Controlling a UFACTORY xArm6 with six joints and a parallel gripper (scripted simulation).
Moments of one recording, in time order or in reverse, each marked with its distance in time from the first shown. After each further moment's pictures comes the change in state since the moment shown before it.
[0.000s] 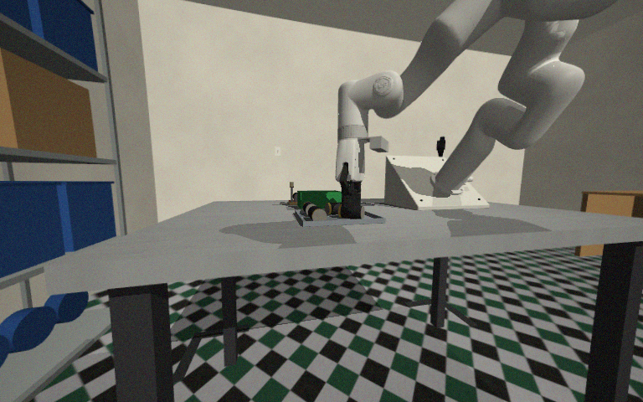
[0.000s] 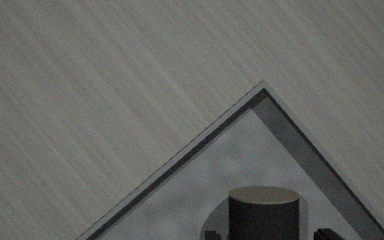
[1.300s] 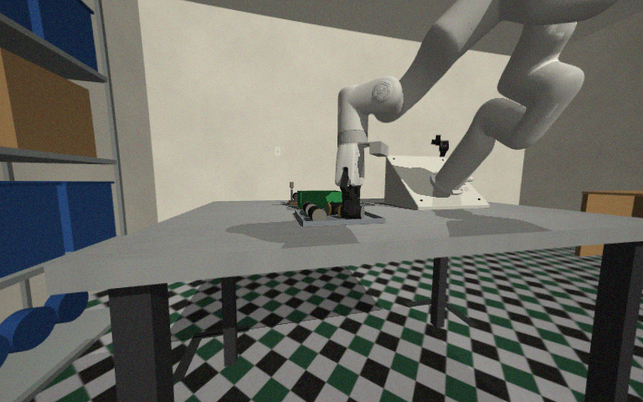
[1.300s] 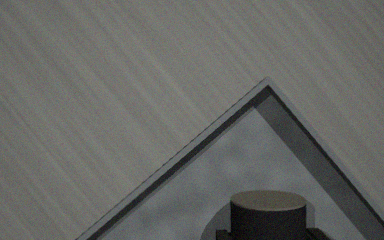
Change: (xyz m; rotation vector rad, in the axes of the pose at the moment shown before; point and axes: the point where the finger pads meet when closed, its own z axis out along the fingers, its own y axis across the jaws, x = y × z) arm 0.000 0.000 0.011 -0.001 0.000 0.000
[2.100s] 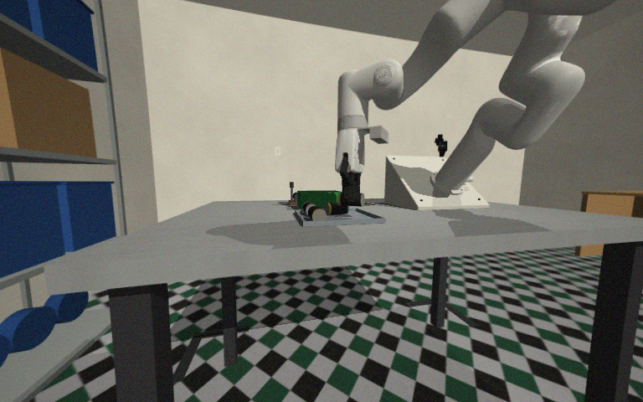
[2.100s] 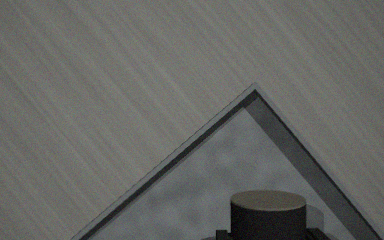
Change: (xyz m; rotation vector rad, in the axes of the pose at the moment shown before) arm -0.001 0.000 -0.033 -0.001 -0.002 0.000
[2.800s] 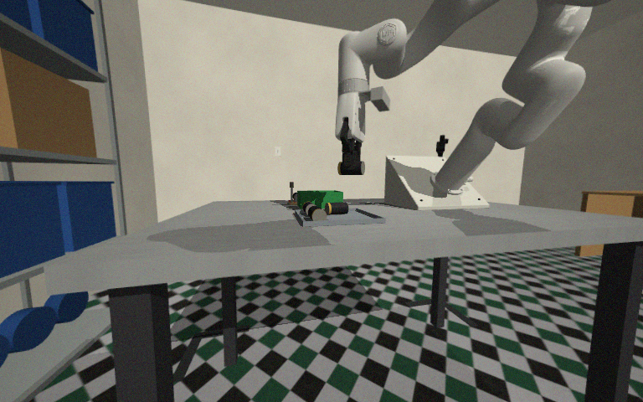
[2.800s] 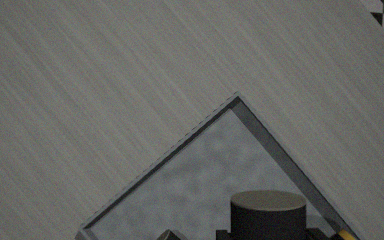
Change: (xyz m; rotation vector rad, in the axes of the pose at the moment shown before) arm -0.001 0.000 -0.079 0.000 -0.005 0.001
